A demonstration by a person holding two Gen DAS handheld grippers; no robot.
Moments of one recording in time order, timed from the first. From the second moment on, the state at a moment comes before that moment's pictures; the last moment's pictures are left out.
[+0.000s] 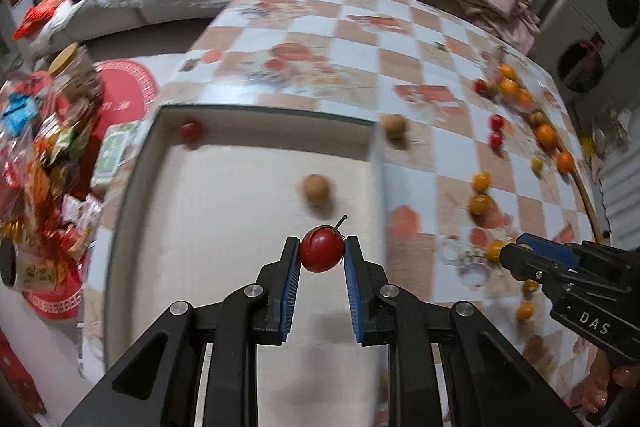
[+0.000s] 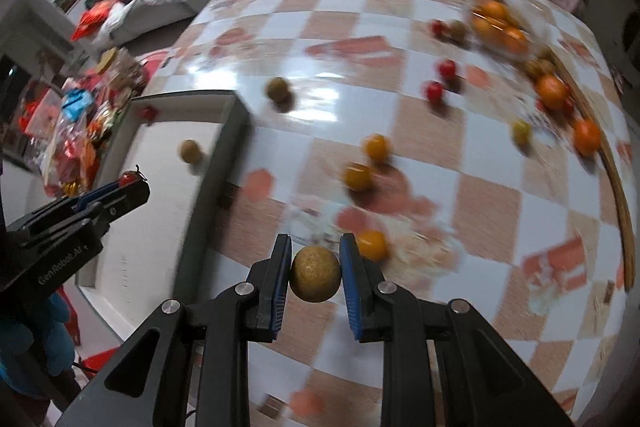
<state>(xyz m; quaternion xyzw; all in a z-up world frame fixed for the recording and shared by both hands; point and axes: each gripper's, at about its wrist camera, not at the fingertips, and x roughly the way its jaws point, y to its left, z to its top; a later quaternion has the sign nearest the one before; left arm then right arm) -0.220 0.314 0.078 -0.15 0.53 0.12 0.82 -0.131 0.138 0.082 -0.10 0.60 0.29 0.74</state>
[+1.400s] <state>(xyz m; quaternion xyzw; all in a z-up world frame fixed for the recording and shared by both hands) -0.258 0.393 0.026 -0.14 0.55 0.24 0.79 -0.125 0.351 0.030 -0.20 0.58 0.40 0.68</state>
